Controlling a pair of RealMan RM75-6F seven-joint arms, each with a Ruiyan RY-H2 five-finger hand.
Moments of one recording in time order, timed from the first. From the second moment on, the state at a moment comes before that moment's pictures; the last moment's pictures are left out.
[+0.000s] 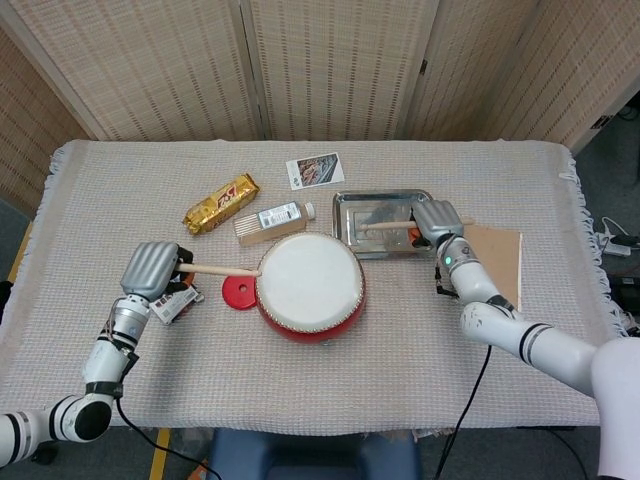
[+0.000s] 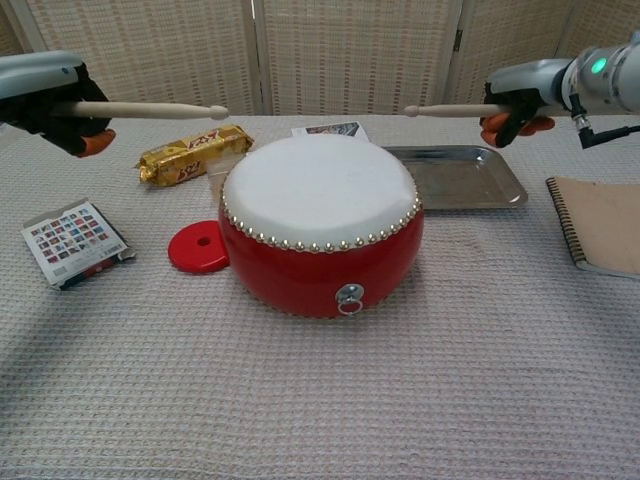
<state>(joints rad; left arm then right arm) -0.72 -1.27 -0.21 -1.68 0.93 1.07 0.29 1.06 -1.43 0.16 -1.13 -0.52 0.55 -0.33</state>
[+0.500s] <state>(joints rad) -0.69 -1.24 -0.21 -1.70 0.95 1.08 0.27 1.14 -1.69 0.18 -0.69 -0.65 0.38 -0.24</state>
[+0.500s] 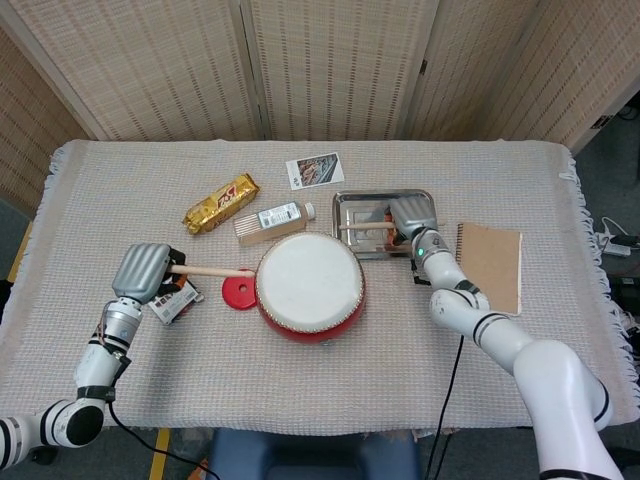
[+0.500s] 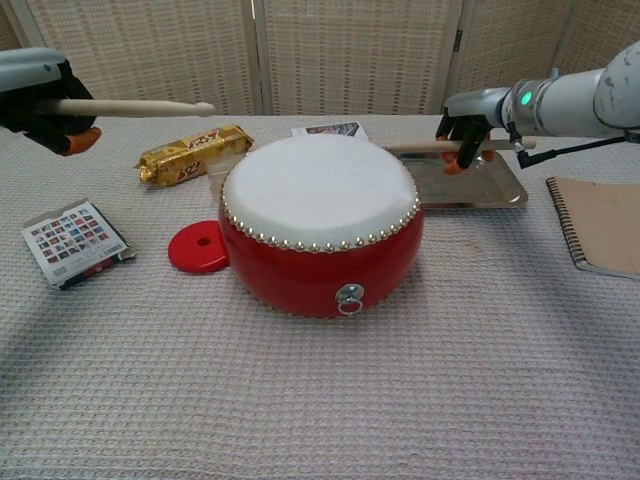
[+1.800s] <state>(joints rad) -0.80 -1.35 -0.25 -1.73 0.87 1.13 0.56 1.06 -1.00 0.27 -1.86 -0.61 0.70 -0.32</state>
